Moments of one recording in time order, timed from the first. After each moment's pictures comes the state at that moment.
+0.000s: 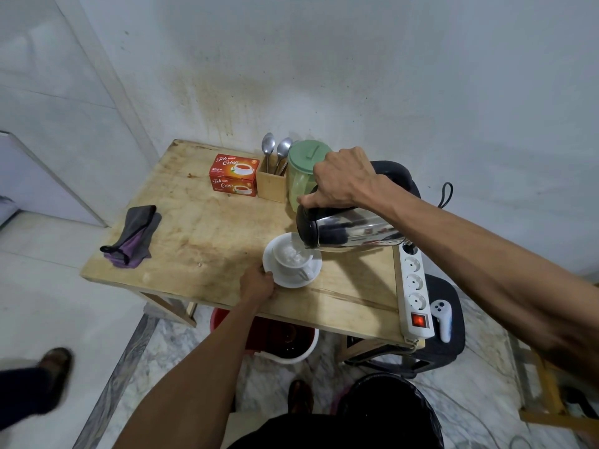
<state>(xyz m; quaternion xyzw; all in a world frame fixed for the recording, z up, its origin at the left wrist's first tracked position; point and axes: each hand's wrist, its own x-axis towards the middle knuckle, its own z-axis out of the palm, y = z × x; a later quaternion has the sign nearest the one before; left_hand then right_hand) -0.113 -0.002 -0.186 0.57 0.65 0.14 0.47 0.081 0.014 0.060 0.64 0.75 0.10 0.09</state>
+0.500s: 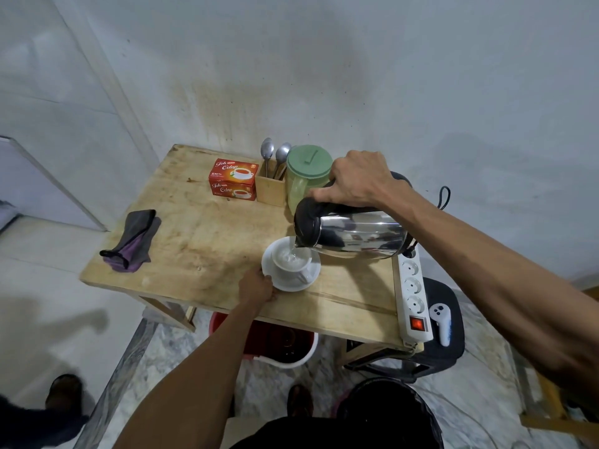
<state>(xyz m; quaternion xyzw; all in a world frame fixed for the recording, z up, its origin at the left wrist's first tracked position) -0.114 -0.002 -0.187 0.58 0.64 0.16 0.49 0.112 0.013 0.053 0.70 0.71 0.06 0.01</state>
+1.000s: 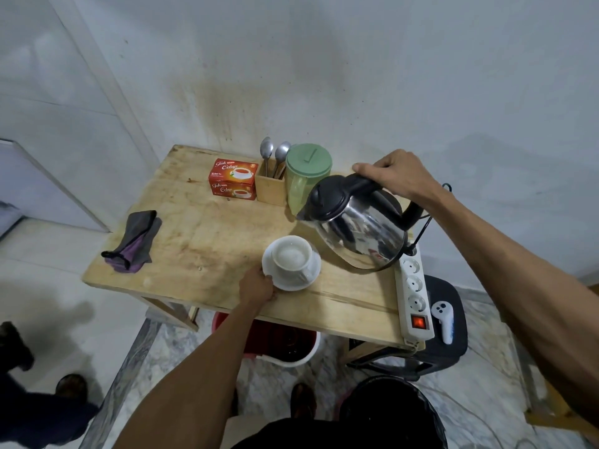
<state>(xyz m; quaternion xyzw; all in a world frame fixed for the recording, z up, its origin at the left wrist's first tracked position) -0.116 -0.005 -0.178 0.57 0.64 0.15 0.49 0.179 -0.012 0.043 0.79 0.55 -0.18 -0.23</state>
